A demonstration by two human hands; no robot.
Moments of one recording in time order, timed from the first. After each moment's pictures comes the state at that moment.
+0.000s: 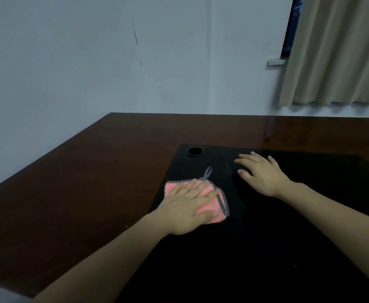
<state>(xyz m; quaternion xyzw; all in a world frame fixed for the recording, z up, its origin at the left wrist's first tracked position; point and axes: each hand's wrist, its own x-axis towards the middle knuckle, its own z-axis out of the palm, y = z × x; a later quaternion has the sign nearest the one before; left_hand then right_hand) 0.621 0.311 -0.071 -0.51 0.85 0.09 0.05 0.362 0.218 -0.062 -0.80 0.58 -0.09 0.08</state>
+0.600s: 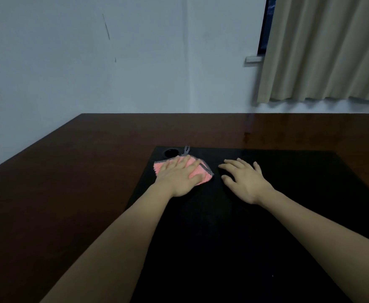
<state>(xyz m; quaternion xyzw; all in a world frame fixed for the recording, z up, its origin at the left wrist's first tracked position) 0.571 0.199 -0.074 -0.60 0.79 0.09 0.04 0.348 0.214 -0.081 -0.78 0.62 -0.08 0.10</state>
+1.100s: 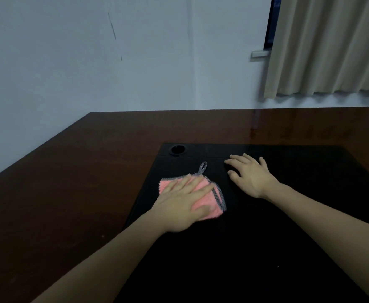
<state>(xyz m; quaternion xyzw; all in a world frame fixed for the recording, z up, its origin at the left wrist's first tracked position) 0.587 0.290 -0.077 -0.52 0.85 0.08 0.04 0.346 0.213 -0.082 -0.78 0.61 -0.08 0.10</state>
